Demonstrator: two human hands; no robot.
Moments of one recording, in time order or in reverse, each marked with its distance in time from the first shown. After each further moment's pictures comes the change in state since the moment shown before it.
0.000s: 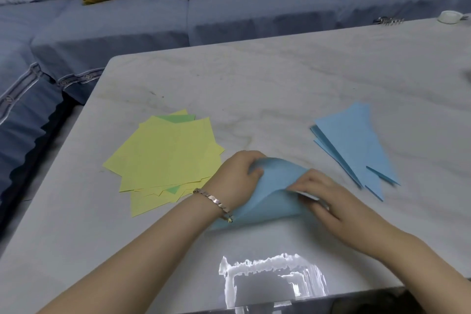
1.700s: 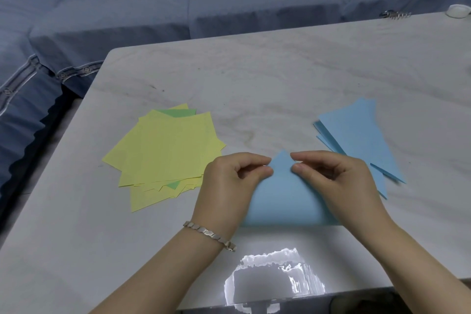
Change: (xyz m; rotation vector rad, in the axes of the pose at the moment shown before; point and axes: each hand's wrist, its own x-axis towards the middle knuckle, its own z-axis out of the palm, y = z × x) left_hand -0.032 0.011 0.005 -0.318 0.405 0.021; right_hand 0.028 -0.046 -0.001 0.319 0.468 0.348
